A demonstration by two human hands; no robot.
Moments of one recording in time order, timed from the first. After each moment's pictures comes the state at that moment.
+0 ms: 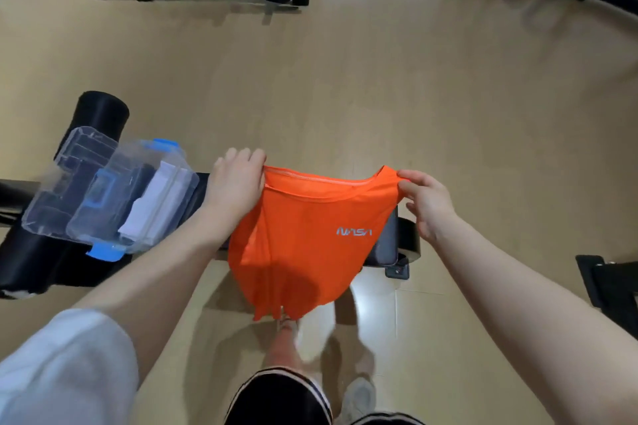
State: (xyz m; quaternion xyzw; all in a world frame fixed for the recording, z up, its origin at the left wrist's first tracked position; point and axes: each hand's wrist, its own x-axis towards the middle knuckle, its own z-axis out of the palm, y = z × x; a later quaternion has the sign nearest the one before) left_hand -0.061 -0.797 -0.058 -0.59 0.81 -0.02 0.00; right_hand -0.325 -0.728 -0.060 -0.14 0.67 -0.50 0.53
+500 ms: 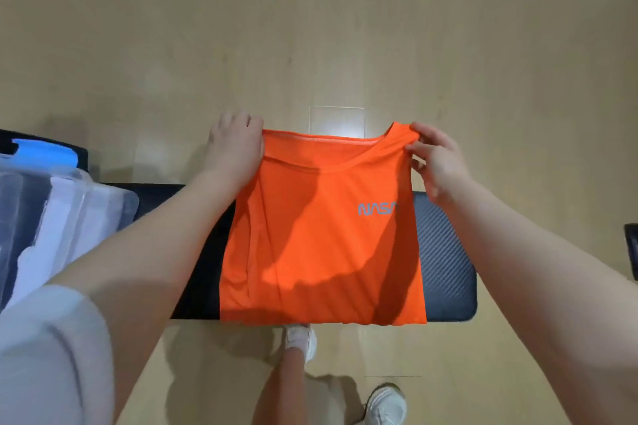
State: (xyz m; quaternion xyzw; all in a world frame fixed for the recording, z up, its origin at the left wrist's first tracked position) left_hand -0.042 -1.035 -0.306 -0.58 0.80 0.11 0.07; right_hand -0.311 -0.956 -0.310 -0.12 0.73 -0.43 0.51
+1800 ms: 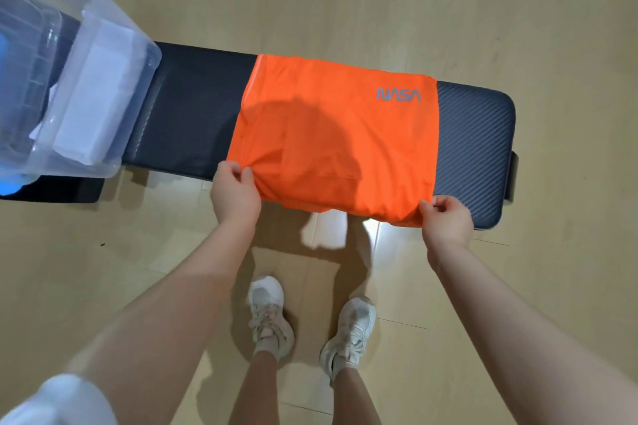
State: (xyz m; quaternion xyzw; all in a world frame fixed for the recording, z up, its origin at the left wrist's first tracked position) left_hand -0.005 -0.766 -0.361 -0.86 0.38 0.29 -0.19; right_hand -0.262 -0.706 -0.382 -0.20 0.88 -0.23 0.38
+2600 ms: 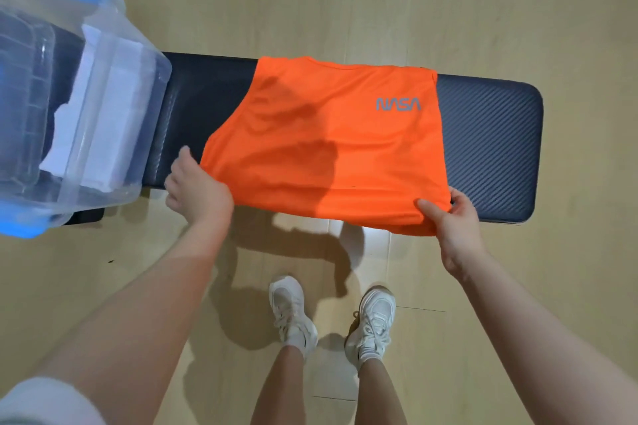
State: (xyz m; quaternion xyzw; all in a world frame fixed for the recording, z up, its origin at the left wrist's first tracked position) left_hand 0.078 -0.809 -0.359 -0.88 0.43 0.19 -0.06; right_hand -0.217 -0.712 -0.368 -0.08 0.76 -0.39 0.52
